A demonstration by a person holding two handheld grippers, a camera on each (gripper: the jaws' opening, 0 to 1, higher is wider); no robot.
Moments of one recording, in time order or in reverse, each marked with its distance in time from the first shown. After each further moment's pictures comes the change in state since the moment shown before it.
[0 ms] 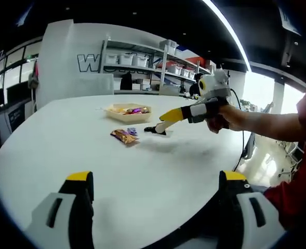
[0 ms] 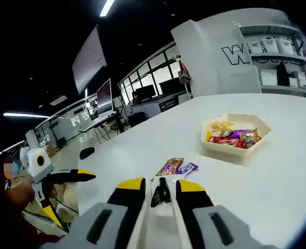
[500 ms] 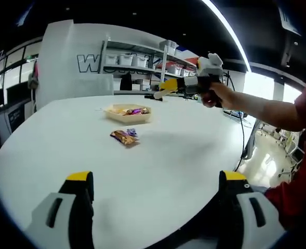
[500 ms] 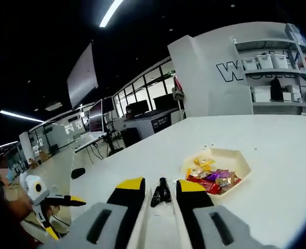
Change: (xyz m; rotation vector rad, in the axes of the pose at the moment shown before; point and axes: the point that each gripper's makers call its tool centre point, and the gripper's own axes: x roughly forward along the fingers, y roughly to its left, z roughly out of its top) left arm 0.000 0.001 0.003 0.000 -0.009 0.002; right arm -0.013 -0.037 0.090 -0.014 -0.130 -0.051
